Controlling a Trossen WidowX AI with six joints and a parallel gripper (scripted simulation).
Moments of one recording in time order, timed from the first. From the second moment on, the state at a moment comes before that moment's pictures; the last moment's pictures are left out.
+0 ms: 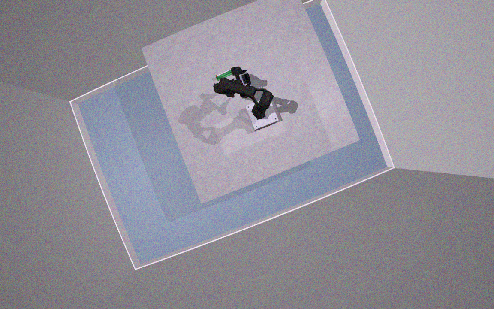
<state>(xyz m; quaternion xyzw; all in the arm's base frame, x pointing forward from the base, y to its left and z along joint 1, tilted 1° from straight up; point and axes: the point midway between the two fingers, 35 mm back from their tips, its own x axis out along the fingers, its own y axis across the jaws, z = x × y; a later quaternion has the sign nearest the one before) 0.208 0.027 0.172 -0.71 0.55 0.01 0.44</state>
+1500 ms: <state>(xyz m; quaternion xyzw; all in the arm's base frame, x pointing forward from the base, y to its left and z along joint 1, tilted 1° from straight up) 0.389 0.120 0.097 -0.58 0.54 0.43 0.43</state>
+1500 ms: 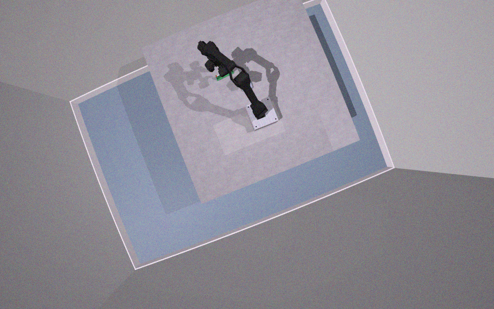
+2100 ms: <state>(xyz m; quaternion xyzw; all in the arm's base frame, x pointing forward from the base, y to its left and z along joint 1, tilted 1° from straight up) 0.392 0.120 0.022 -0.58 0.54 0.43 0.43</state>
